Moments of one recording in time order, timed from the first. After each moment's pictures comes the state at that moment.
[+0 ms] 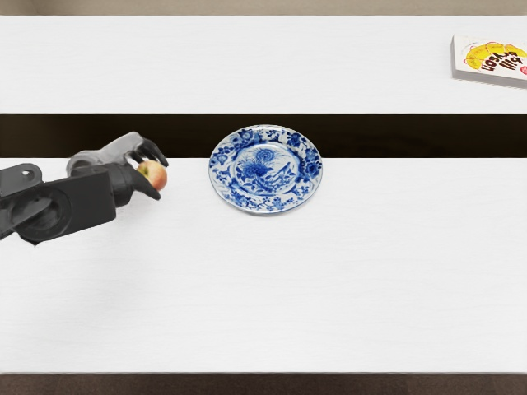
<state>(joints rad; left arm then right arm) -0.94 0.65 -0.32 -1.51 0.97 0.26 0.61 -0.03 0.00 0.04 0.24 -0.15 0.06 -0.09</state>
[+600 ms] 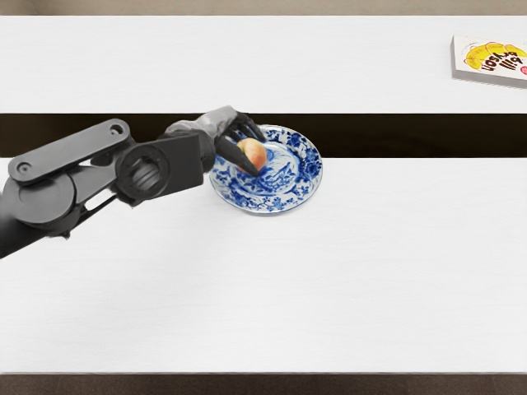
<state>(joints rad) -1.04 0.27 -0.45 -1.30 0.89 0.20 0.61 -0.03 0.00 0.04 0.24 -0.15 0.06 -0.09</state>
